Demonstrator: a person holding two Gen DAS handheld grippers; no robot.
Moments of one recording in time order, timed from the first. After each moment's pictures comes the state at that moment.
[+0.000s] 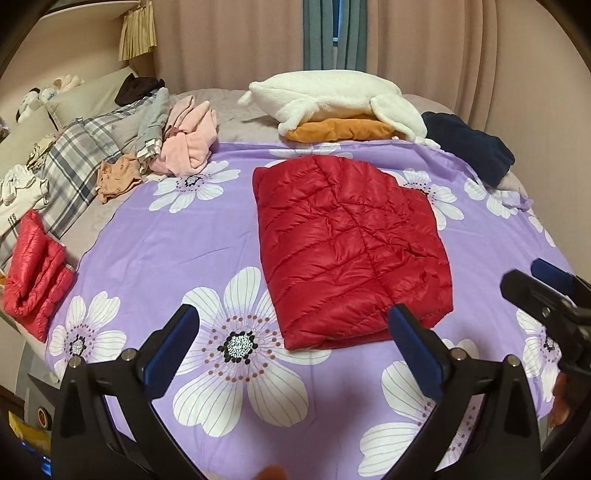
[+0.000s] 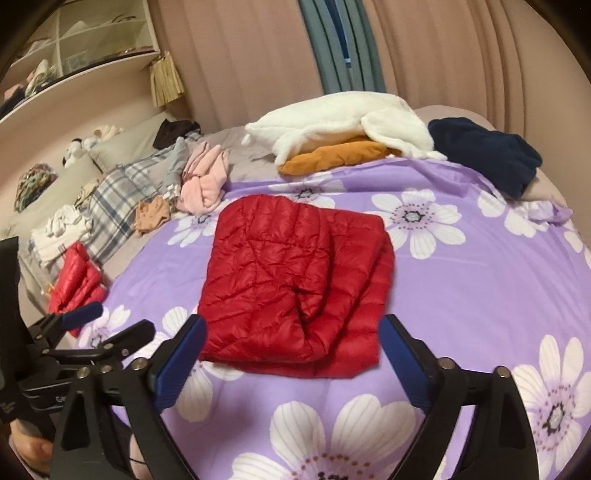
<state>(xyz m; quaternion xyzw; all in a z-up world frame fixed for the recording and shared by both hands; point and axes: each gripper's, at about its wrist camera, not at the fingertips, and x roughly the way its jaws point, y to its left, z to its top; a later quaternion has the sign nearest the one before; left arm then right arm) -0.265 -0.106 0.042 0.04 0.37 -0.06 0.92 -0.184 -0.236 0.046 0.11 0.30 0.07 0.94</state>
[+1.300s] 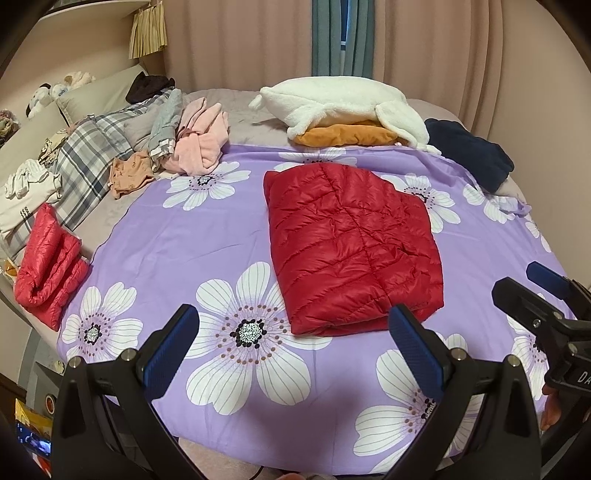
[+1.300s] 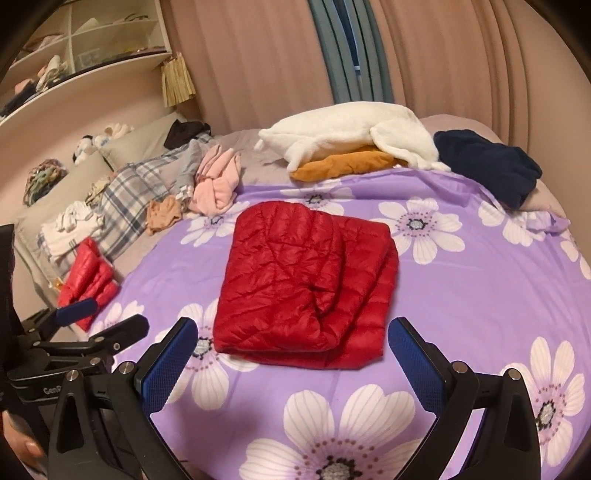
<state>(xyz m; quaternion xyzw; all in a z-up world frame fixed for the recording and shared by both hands) -0.292 -0.104 0.065 0.04 0.37 -0.05 0.93 -0.207 -0.226 0.063 0.10 0.30 0.09 0.95</state>
